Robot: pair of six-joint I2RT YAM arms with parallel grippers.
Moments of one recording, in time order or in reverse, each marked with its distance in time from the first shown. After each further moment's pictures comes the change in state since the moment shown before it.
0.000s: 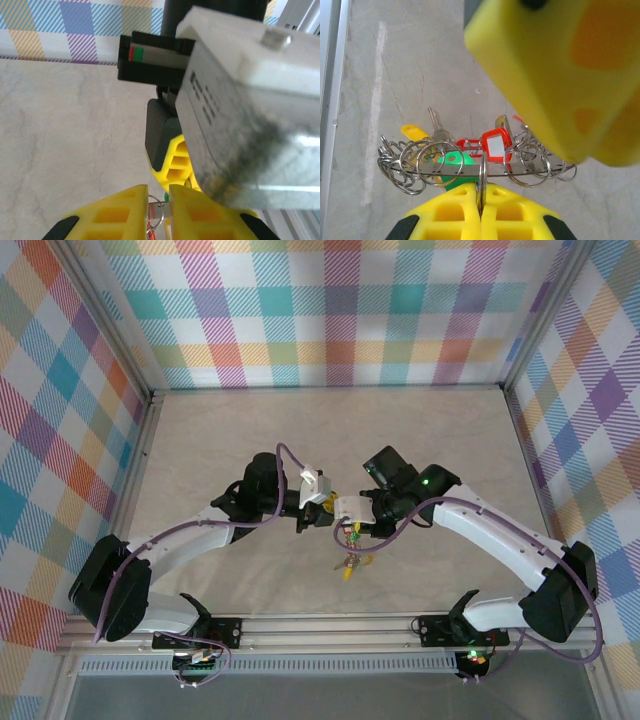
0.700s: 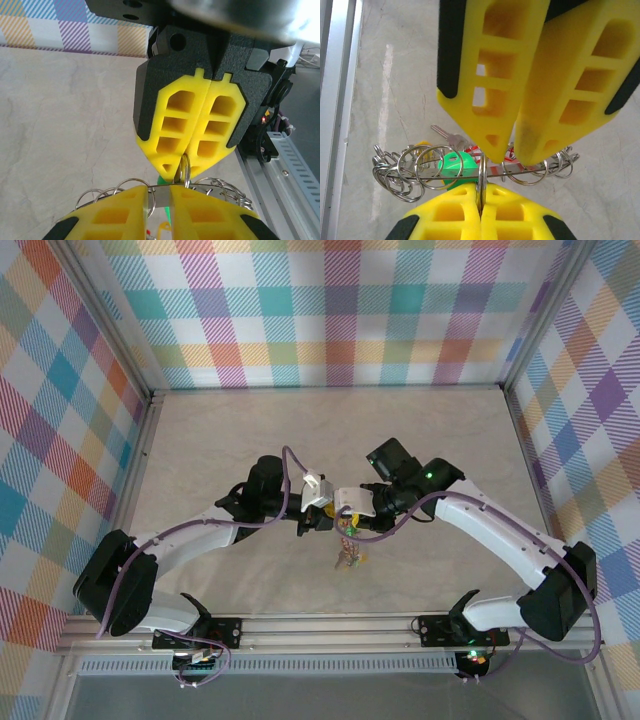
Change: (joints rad) left arm -0.008 0.033 -0.007 -0.005 0.004 0.016; right arm -0.021 0.011 0.050 -0.013 -0.071 0.029
